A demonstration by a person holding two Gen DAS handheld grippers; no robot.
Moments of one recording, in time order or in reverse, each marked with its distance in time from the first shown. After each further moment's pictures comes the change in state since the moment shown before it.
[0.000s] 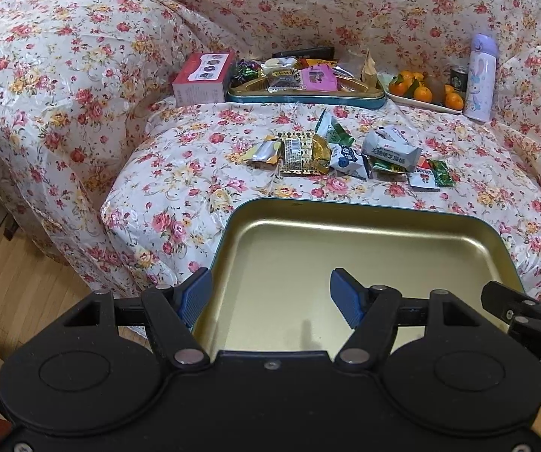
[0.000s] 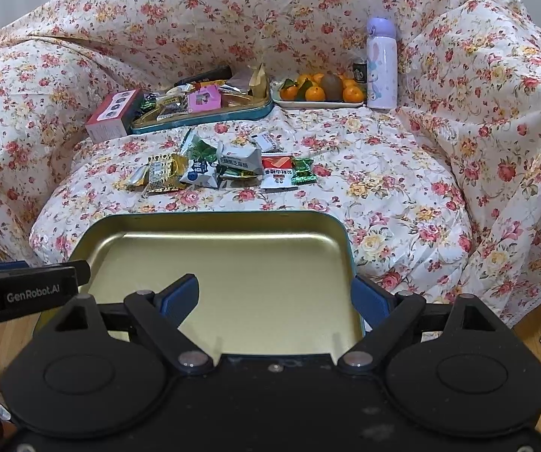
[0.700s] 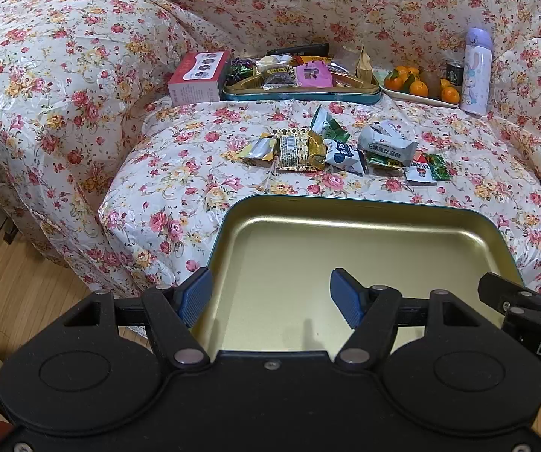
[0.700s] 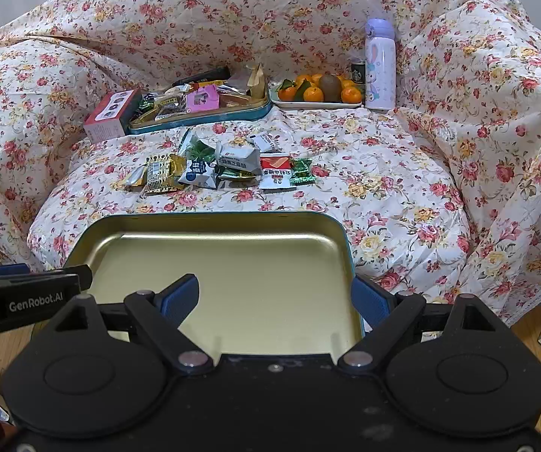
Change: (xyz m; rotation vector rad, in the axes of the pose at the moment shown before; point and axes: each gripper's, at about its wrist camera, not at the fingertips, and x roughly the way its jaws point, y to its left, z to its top) left arm 0.000 -0.004 0.000 0.019 0.009 -0.003; right arm 0.001 0.002 -0.002 0.001 -0.003 -0.007
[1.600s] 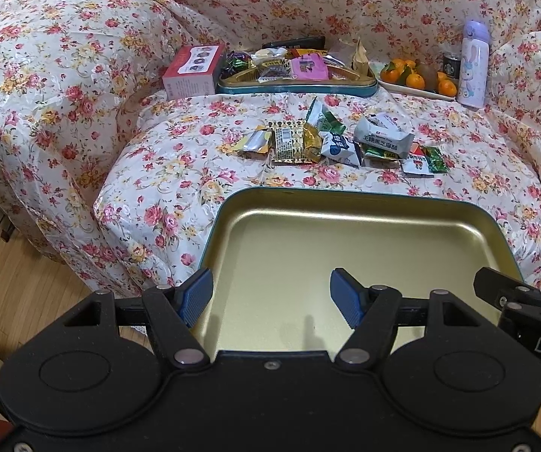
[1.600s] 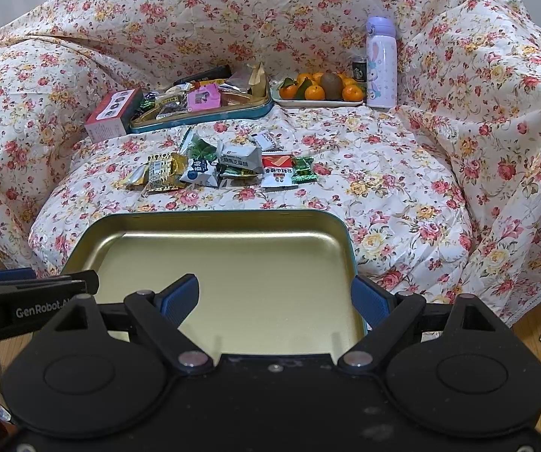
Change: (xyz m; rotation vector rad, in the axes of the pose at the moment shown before) left arm 0.002 -0.001 0.000 0.005 0.020 -0.007; right arm 0.000 0.001 -0.001 0.002 0.002 0.003
